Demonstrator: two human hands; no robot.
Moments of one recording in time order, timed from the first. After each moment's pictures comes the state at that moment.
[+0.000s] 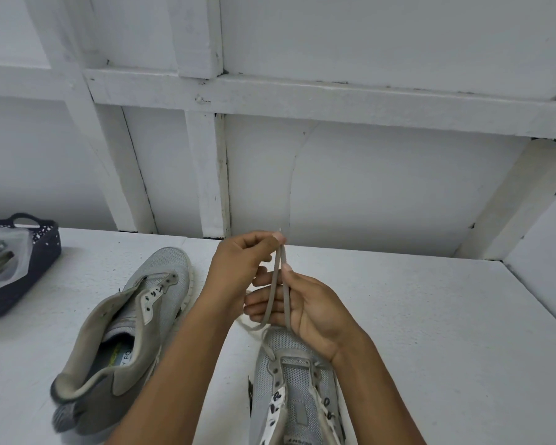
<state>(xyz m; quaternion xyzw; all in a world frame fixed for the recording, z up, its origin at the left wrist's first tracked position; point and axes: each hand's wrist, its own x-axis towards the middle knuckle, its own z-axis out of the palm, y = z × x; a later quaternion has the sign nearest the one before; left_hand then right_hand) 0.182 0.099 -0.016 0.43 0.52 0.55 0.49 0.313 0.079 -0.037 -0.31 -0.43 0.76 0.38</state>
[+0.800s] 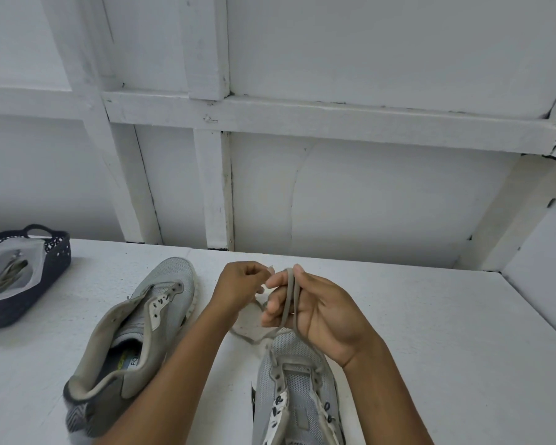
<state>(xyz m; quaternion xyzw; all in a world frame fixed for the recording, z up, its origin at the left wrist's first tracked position) 0.166 0.126 -0.061 0.51 0.61 0.44 0.42 0.325 0.072 -0.022 -0.20 -0.45 0.77 0.40</state>
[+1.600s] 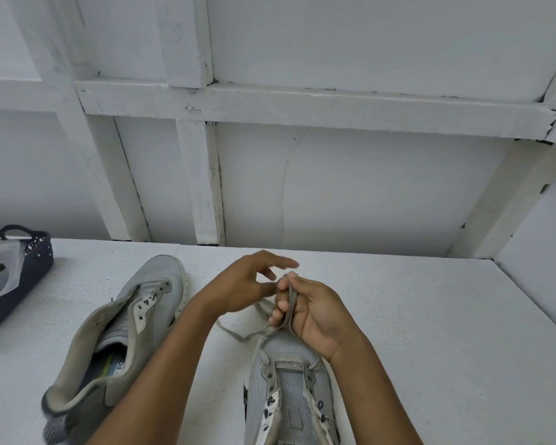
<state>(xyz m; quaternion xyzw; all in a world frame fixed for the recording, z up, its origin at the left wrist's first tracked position) 0.164 0.132 -0.050 0.76 0.47 0.29 0.35 0.325 0.086 -0.049 -0.35 -0.34 0.75 0.44</state>
